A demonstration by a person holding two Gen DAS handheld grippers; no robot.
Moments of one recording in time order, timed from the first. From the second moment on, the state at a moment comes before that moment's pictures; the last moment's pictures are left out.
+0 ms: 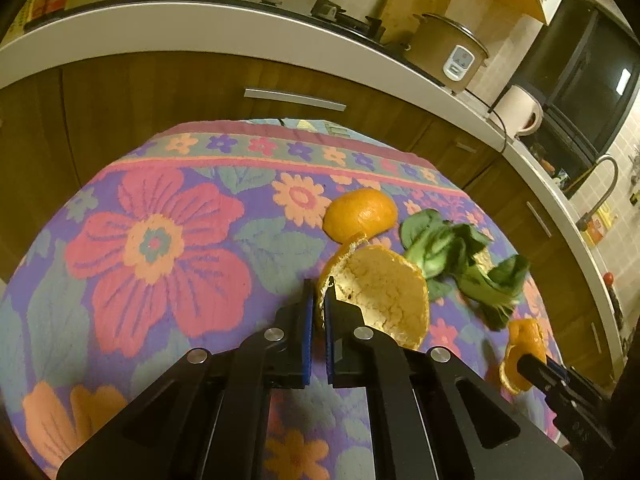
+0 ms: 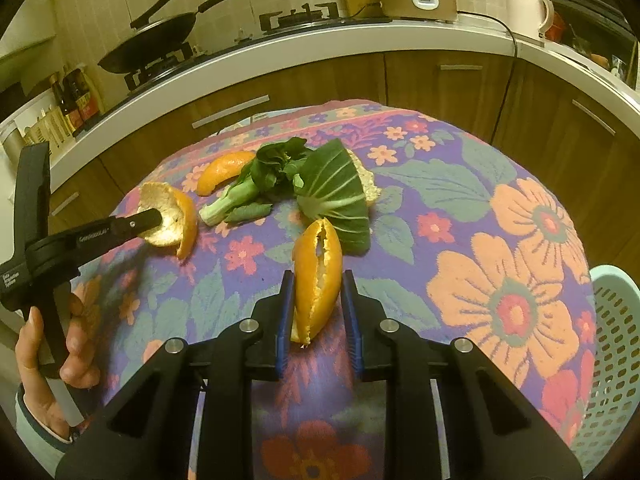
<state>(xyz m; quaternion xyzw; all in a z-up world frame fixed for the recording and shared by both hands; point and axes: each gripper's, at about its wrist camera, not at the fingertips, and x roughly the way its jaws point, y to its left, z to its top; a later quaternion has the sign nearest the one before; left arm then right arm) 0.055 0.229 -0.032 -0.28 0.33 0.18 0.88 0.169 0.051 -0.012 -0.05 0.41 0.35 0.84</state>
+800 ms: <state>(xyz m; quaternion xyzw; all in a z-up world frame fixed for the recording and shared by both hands) 0.070 0.092 0.006 -0.21 0.32 0.04 0.92 0.161 -0.067 0.016 0.00 0.36 0.31 0.88</state>
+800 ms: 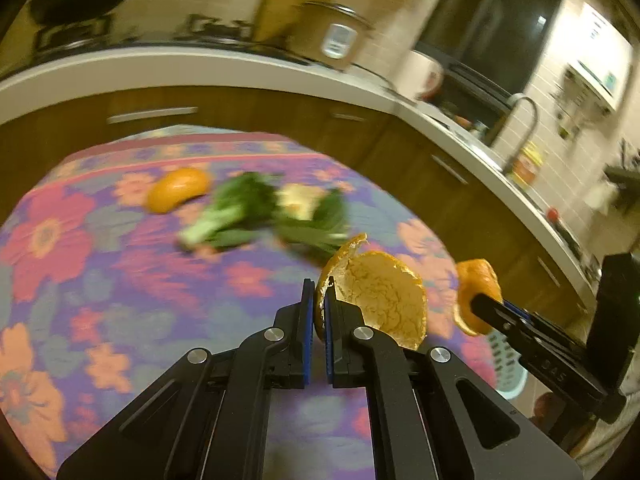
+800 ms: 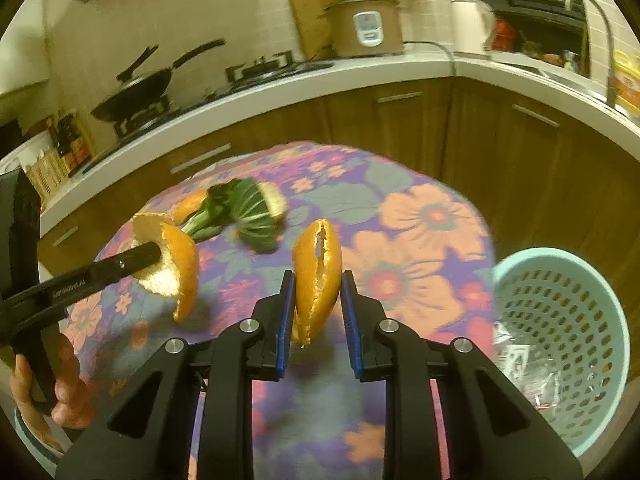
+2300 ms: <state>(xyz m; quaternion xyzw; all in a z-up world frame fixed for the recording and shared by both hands) 0.189 -0.131 -0.023 -0.09 0.38 -0.13 0.91 0.204 -0.271 -0.033 0.10 0.38 0.13 0.91</state>
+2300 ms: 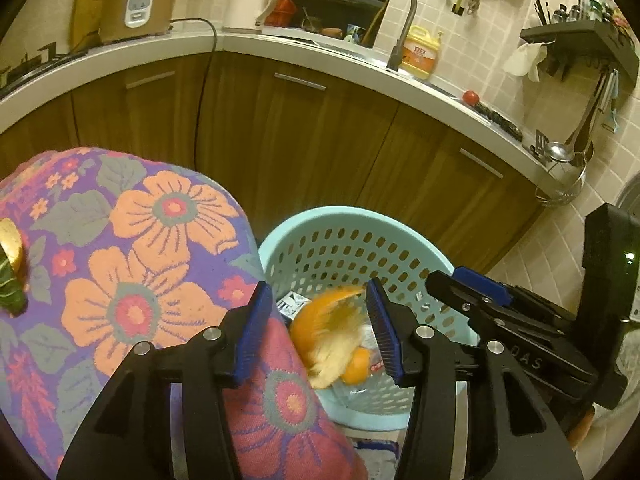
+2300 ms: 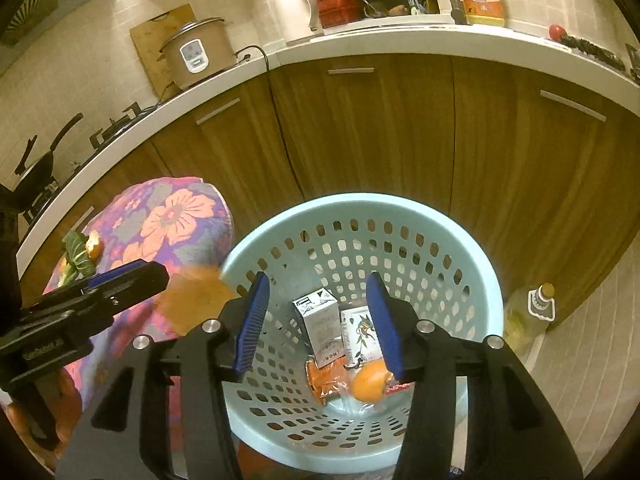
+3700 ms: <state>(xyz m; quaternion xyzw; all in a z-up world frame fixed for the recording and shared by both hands) 0.121 0.170 -0.013 -0.16 0.34 0.08 0.92 0.205 0.059 0.015 -0.10 0.35 0.36 0.86</state>
